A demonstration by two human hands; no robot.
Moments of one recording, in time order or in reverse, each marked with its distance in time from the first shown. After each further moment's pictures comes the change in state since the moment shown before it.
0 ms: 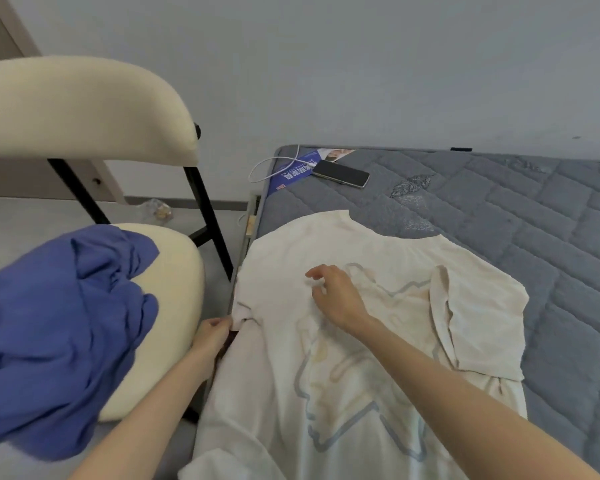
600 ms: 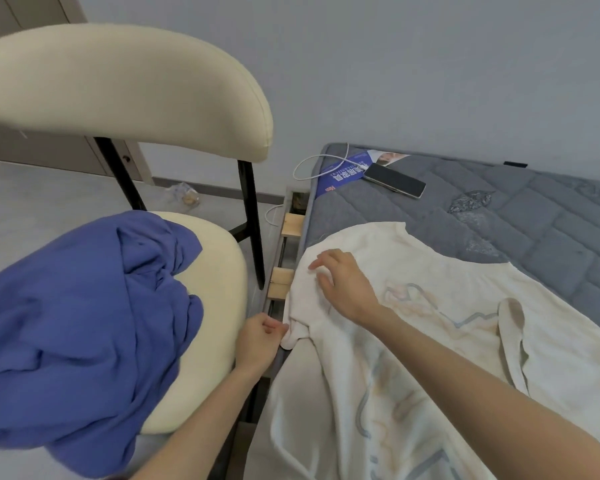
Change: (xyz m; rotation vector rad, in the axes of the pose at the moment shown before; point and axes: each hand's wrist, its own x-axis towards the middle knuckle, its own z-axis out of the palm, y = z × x) left_hand 0.038 -0.006 -0.018 0.141 0.000 0.302; right_hand 0.072 -0.063 0.055 -0.171 -0.027 -0.252
